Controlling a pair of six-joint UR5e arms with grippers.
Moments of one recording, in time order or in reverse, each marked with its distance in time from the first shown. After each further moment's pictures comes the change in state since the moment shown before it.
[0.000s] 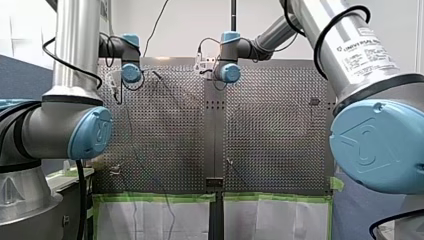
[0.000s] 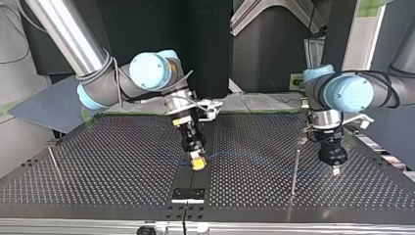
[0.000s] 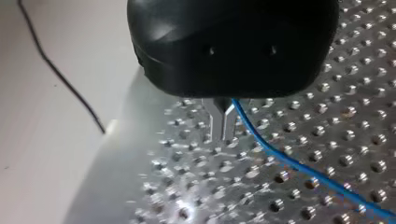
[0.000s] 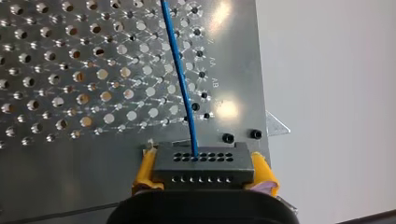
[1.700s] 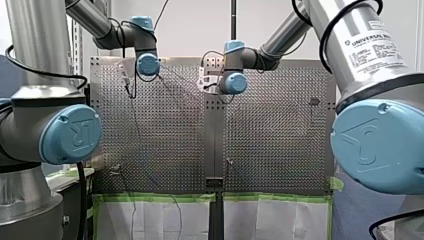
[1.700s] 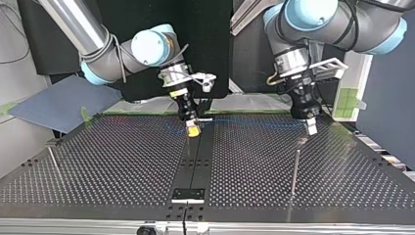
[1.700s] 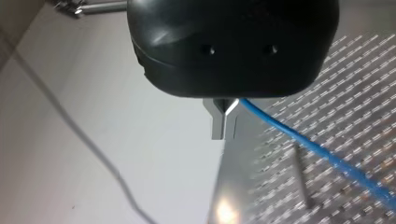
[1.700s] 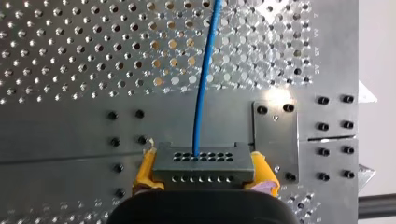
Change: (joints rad) left arm -0.312 0.263 -0.238 0.153 -0.357 0.108; right arm 0.007 -0.083 0.264 -0.014 0.041 -0.010
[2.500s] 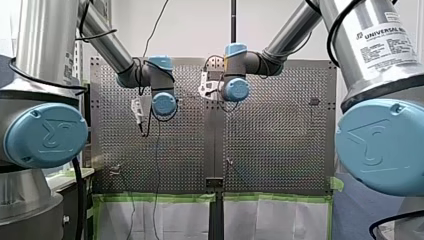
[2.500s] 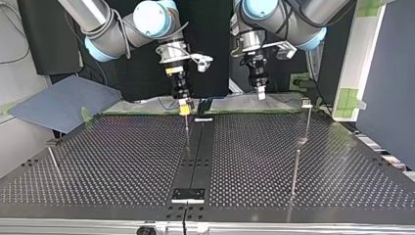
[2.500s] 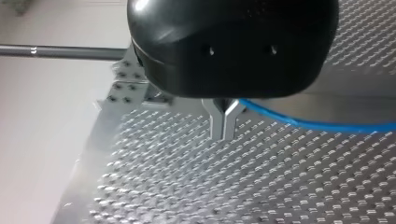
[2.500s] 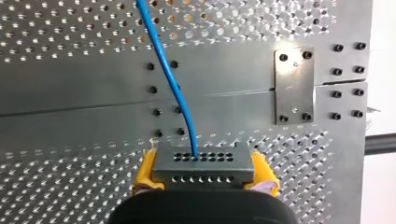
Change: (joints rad) left arm -0.231 -0.230 -0.174 0.235 -0.111 0.063; right arm 0.037 -0.087 0.208 -0.100 0.160 0.025
